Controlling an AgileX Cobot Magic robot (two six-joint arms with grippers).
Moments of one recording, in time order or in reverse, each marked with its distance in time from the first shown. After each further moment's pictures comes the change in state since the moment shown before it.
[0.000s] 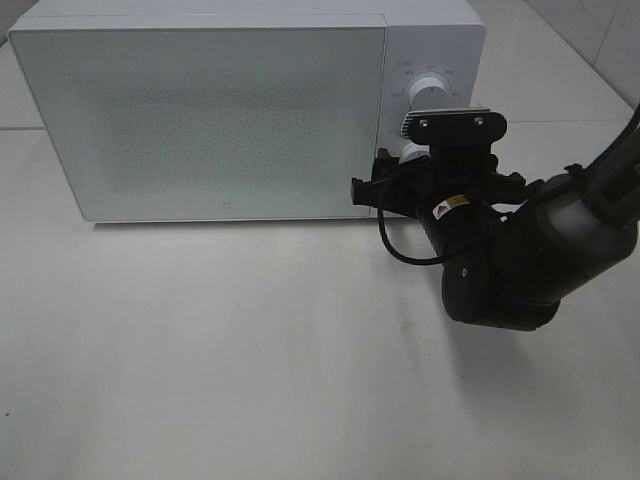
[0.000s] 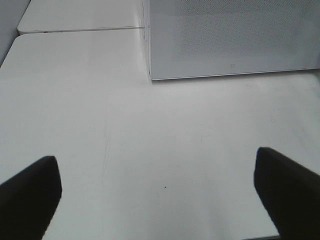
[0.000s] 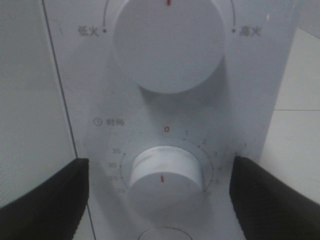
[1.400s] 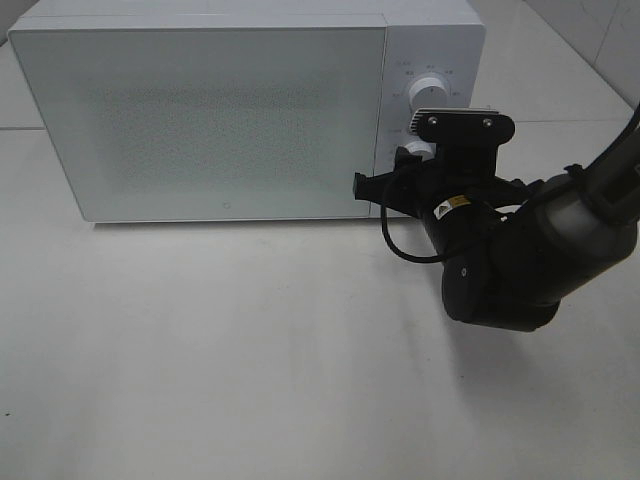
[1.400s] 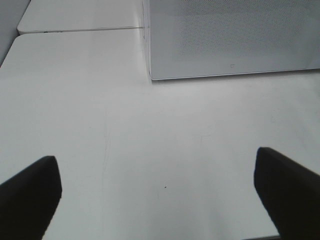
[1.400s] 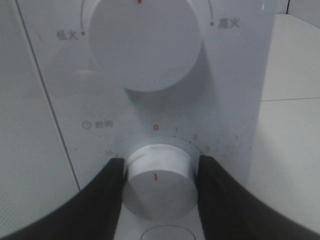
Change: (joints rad) left arm 0.000 0.000 0.000 0.000 0.000 0.000; right arm 0.000 0.000 0.000 0.015 0.000 0.068
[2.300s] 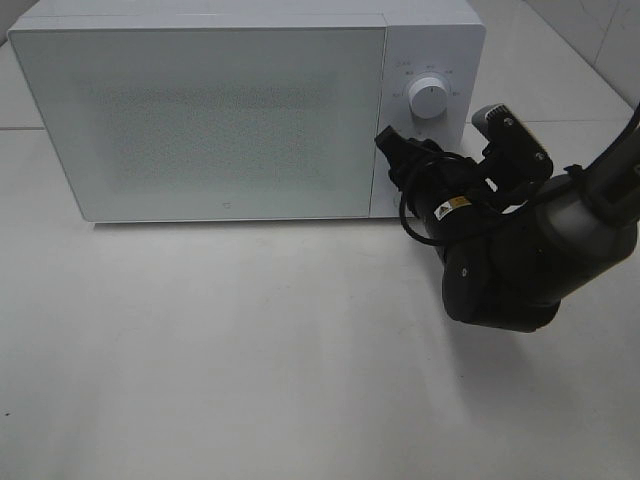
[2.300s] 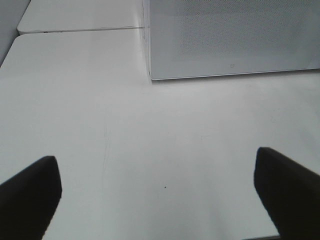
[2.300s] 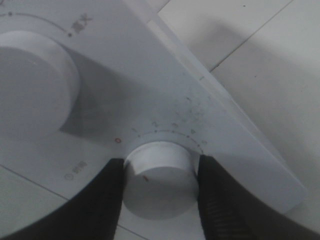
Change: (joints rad) left arm 0.000 0.000 0.000 0.000 0.000 0.000; right arm 0.000 0.000 0.000 0.005 0.004 0.696
